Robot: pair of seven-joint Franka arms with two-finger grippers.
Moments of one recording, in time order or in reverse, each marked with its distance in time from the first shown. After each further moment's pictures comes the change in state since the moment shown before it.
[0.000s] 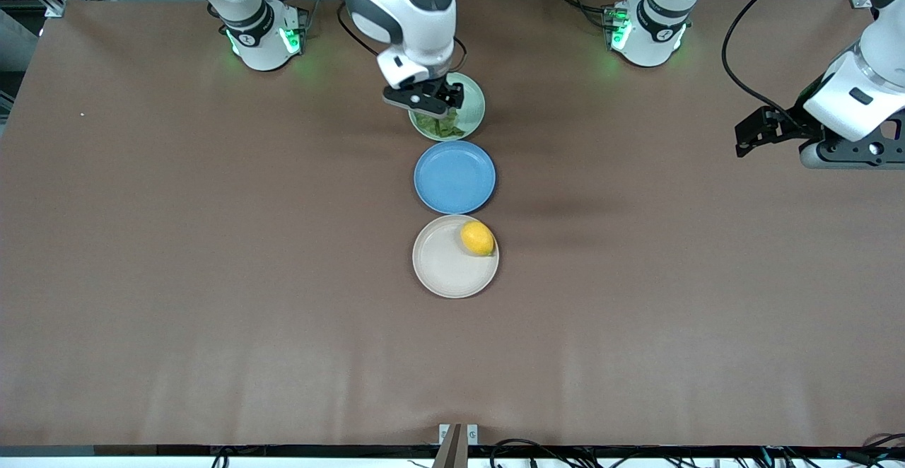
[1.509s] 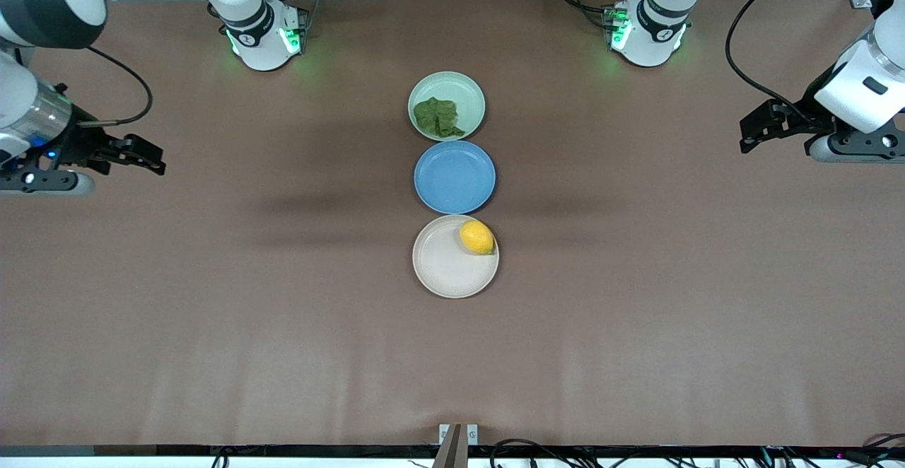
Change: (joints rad) left arm 0.001 0.006 0.001 0.040 -0.013 -0.018 0.000; right arm -0.281 -0.240 -0.715 0.188 0.159 -0.308 -1.357
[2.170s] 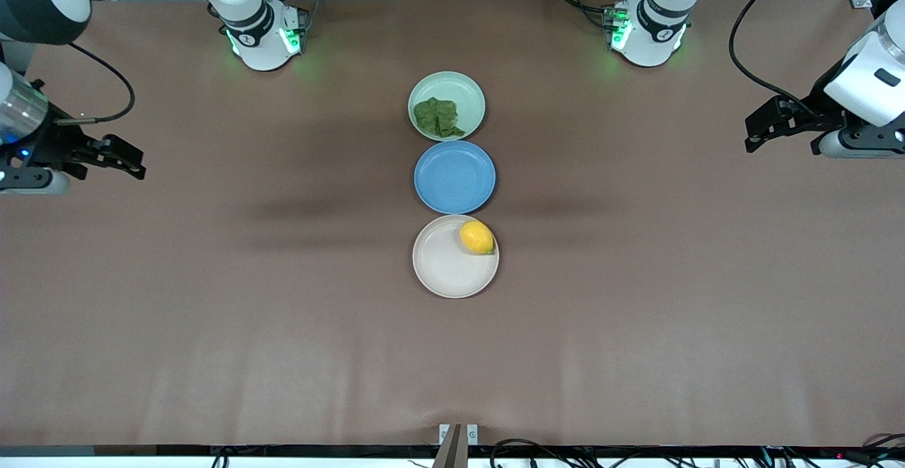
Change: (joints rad) left arm 0.000 0.000 0.000 0.025 0.000 0.000 0.000; right arm 0.038 -0.002 -0.052 0.040 -0.032 0.021 -0.027
